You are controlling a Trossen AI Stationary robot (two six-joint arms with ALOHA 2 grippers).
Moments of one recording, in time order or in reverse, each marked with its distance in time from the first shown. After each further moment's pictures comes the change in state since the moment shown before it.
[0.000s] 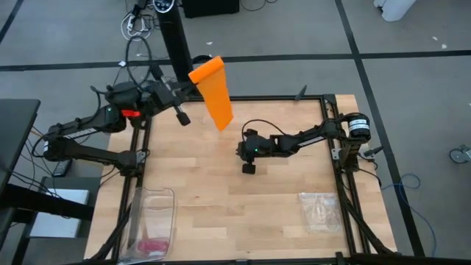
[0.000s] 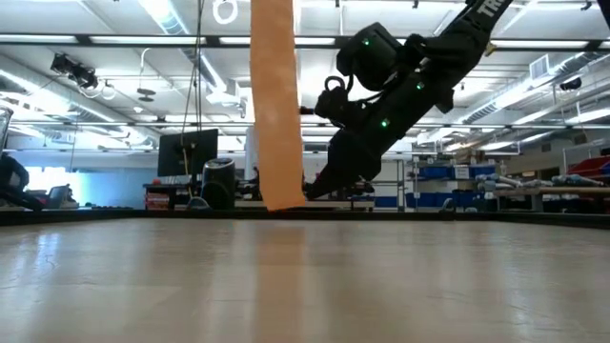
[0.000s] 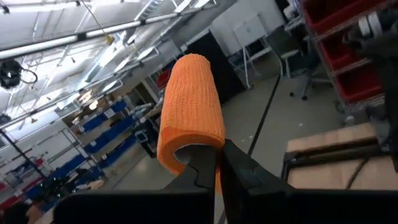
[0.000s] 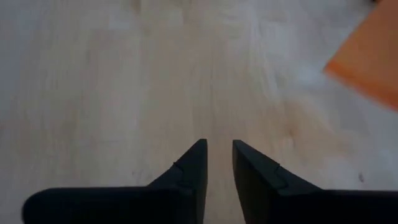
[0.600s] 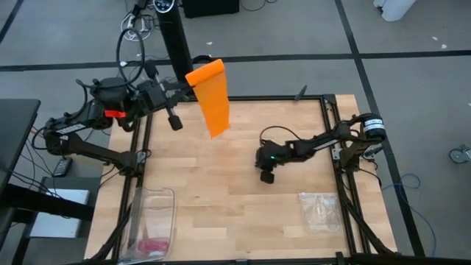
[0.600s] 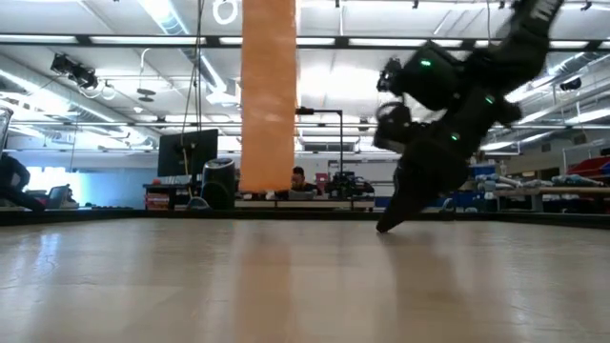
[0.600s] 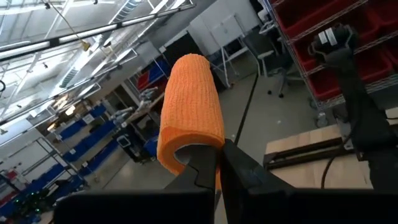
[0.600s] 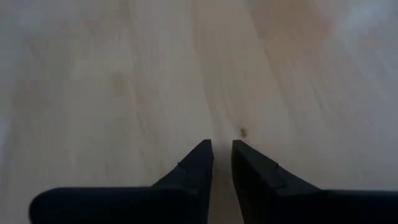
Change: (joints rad) left arm -0.136 0.058 0.234 -0.250 -0.065 -0.004; right arm 0.049 -0.117 -0.345 0.121 -0.142 0.313
